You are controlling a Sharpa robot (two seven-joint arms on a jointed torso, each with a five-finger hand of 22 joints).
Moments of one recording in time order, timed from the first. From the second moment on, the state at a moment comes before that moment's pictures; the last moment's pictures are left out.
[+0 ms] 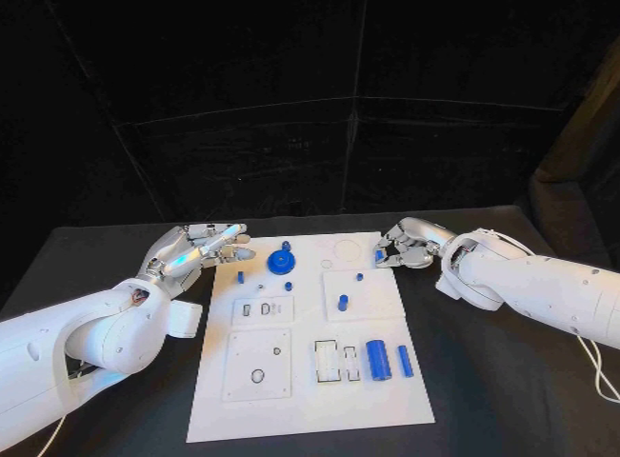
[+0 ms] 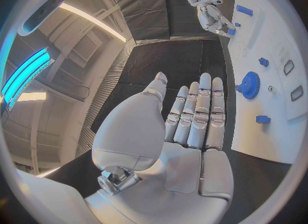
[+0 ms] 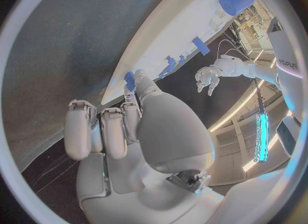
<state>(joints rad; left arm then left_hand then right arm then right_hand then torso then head) 1.17 -0.91 -0.04 1.57 -0.01 -0.24 0.49 1.33 0.00 0.02 0.11 0.06 0.96 0.22 0.08 0.07 1.06 0.18 0.09 0.07 1.14 0.12 0.14 0.18 0.17 0.93 0.24 0.19 0.07 1.18 -0.83 -0.01 1.22 -1.19 -0.28 0.14 1.45 0.04 0.06 0.02 0.08 1.06 0.13 0.09 0.07 1.44 0.05 1.37 1.38 1.47 -0.02 1.51 1.31 0.06 1.43 0.09 1.46 1.30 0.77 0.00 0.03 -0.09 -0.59</state>
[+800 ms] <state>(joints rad) 1.17 -0.92 -0.04 1.57 -0.01 -0.24 0.48 1.33 0.00 0.02 0.11 0.06 0.96 0.22 0.08 0.07 1.06 0.18 0.09 0.07 1.14 0.12 0.14 0.18 0.17 0.93 0.24 0.19 0.07 1.19 -0.84 -0.01 1.33 -1.18 -0.33 0.12 1.41 0.06 0.12 0.01 0.09 1.09 0.13 0.11 0.07 1.45 0.04 1.37 1.37 1.47 -0.03 1.52 1.31 0.06 1.43 0.08 1.47 1.31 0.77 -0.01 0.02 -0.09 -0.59</state>
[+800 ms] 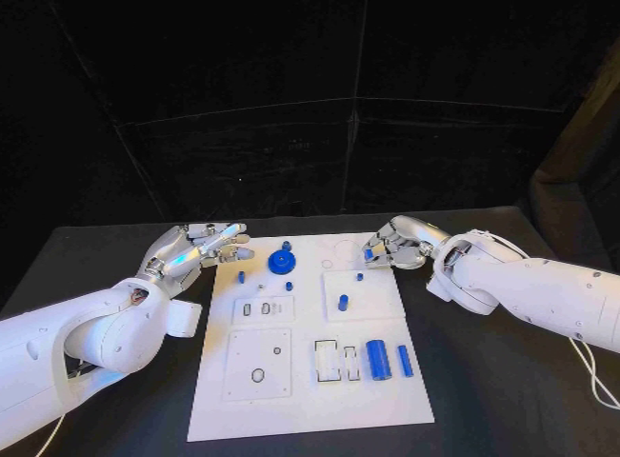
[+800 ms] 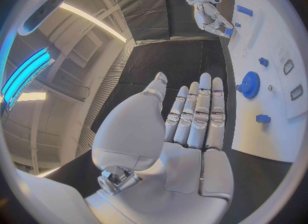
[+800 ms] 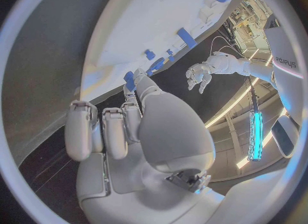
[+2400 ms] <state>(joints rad) 1.19 -0.92 -0.04 1.56 -0.01 -0.23 0.48 1.33 0.00 0.02 0.11 0.06 0.96 0.22 0.08 0.07 1.06 0.18 0.09 0.07 1.14 0.12 0.14 0.18 0.17 0.93 0.24 0.19 0.07 1.15 -0.53 -0.01 1.41 -1.48 -0.27 -0.16 1.37 0.03 0.15 -0.01 0.14 1.09 0.13 0.09 0.07 1.45 0.03 1.36 1.31 1.46 -0.03 1.52 1.31 0.06 1.43 0.07 1.47 1.30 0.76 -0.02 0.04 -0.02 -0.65</state>
